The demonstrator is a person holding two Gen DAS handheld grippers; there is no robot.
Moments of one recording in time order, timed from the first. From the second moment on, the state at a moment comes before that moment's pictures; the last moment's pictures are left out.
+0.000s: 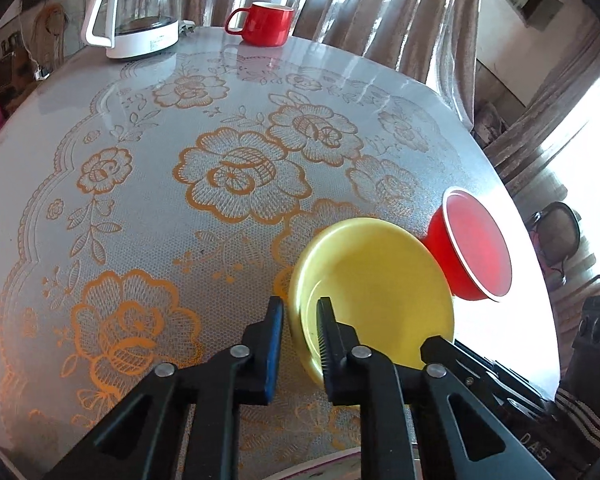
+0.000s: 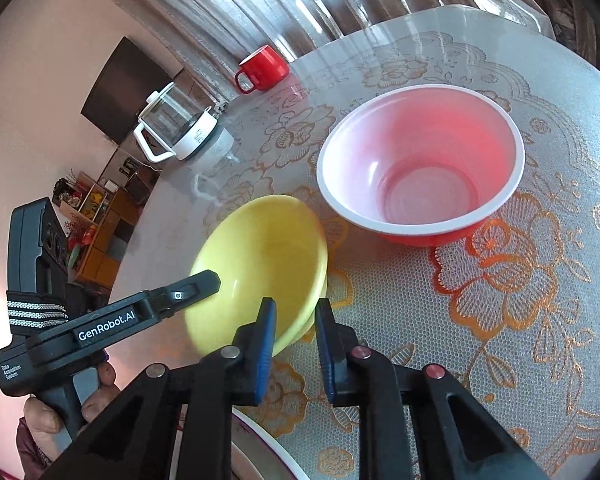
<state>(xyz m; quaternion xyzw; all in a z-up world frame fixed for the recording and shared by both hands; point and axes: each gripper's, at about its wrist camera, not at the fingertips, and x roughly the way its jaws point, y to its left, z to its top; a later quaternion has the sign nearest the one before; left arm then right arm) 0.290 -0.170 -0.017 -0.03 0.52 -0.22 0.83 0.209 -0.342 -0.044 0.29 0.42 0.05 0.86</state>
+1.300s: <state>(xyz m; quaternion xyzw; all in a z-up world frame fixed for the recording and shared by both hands) 0.121 0.073 0.036 -0.09 0.42 -0.08 0.90 0.142 -0.135 0.009 0.18 0.41 0.24 0.86</state>
